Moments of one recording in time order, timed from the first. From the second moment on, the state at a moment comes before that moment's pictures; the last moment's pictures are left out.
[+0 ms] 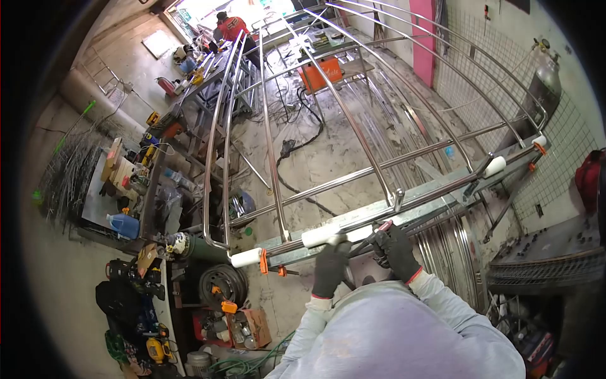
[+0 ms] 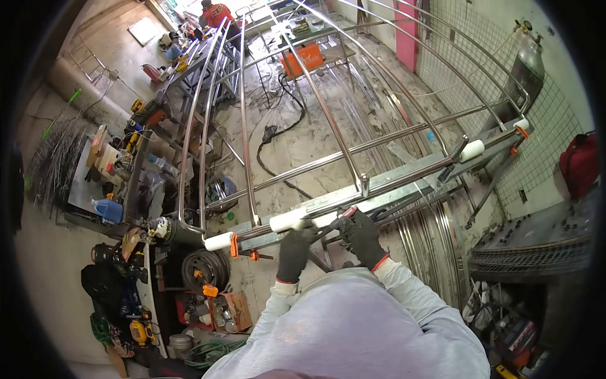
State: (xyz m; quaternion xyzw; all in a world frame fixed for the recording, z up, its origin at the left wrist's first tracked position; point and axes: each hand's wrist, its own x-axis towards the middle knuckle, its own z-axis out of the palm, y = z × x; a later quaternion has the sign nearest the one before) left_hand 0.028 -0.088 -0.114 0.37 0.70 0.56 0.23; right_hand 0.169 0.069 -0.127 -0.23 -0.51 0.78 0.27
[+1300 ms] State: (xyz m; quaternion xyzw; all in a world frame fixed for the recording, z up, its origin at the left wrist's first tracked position) left_hand 0.051 -0.029 -0.065 0.08 0.53 0.80 0.27; right_hand 0.164 0.221 -0.116 -0.14 -0.67 0.65 0.33
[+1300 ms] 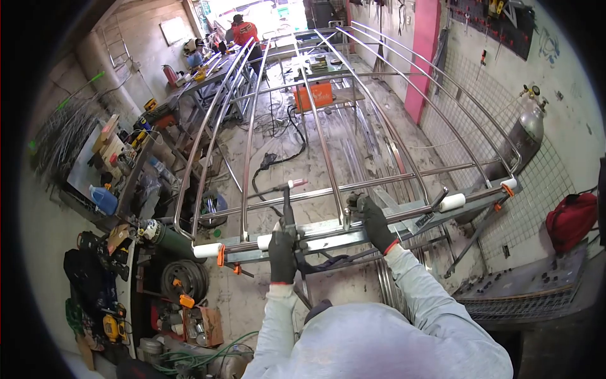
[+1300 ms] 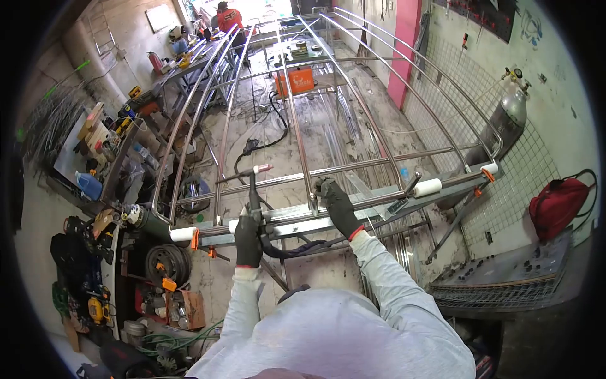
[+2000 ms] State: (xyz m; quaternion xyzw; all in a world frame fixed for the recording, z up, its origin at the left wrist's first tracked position) left_hand 0.024 0.027 -0.152 0.19 0.71 0.67 0.12; right_hand 0.156 0.199 -0.141 -0.19 -0.65 0.67 0.30
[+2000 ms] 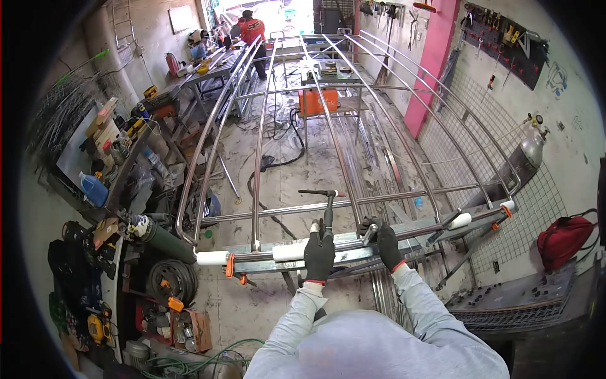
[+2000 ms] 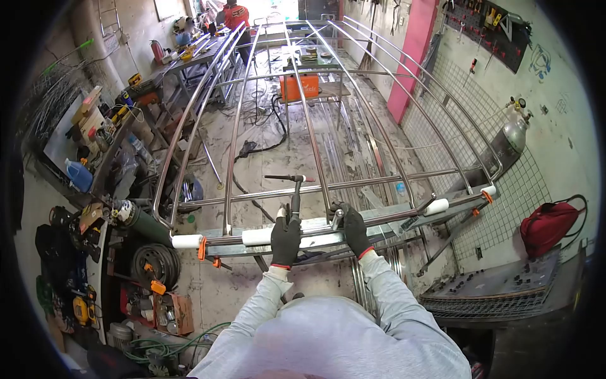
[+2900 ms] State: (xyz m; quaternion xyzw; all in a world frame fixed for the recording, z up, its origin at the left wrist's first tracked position) left_hand 0.036 0.022 -0.129 0.25 0.83 0.50 0.04; right_hand 0.120 0.203 -0.078 -0.14 -0.85 0.43 0.26
